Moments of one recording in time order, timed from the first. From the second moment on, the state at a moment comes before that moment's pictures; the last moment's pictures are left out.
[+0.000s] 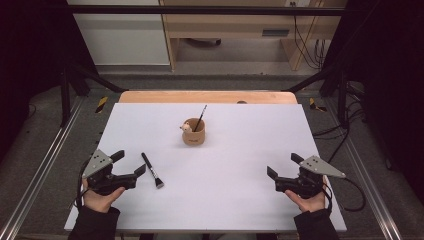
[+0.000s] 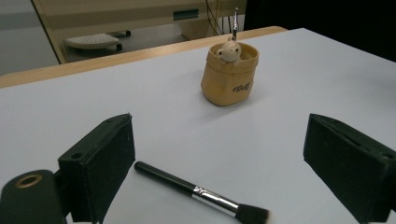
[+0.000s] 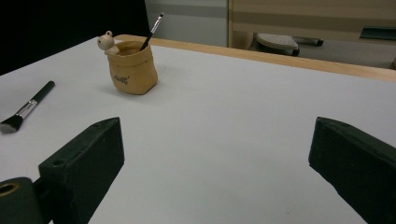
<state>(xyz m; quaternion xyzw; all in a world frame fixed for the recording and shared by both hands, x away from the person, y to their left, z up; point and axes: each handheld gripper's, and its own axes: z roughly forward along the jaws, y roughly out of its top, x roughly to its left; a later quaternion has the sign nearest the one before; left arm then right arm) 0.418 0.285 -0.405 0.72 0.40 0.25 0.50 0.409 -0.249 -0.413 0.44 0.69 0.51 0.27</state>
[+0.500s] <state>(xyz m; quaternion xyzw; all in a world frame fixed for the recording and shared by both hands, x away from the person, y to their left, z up) 0.421 0.288 -0.412 0.73 0.42 0.25 0.48 0.409 -0.249 -0.413 0.44 0.69 0.51 0.27</state>
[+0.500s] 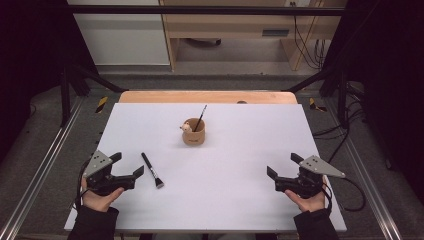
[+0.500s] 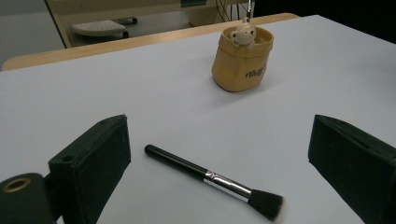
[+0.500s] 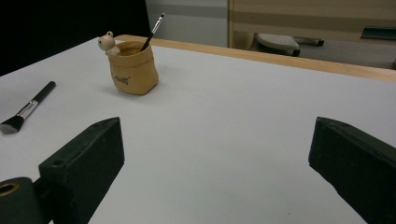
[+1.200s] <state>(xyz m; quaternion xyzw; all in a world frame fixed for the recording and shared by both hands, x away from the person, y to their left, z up) 0.446 0.274 -0.426 0.73 0.45 0.24 0.45 0.409 -0.249 -0.414 0.43 0.69 0.51 0.27</state>
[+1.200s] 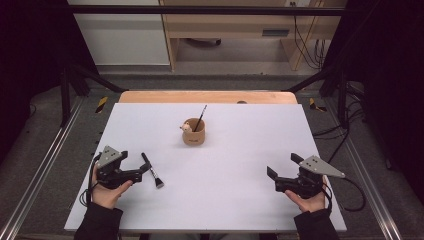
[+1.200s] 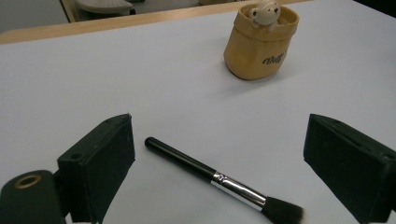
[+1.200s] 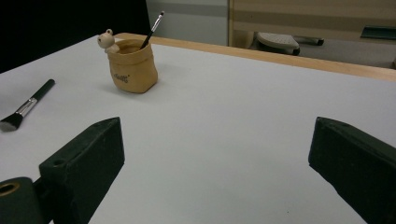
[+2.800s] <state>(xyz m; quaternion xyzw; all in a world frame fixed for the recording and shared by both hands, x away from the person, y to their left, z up) 0.471 0.244 -0.476 0.75 0.53 0.18 0.35 0.411 -0.246 -0.417 0.43 0.70 0.50 0.26</state>
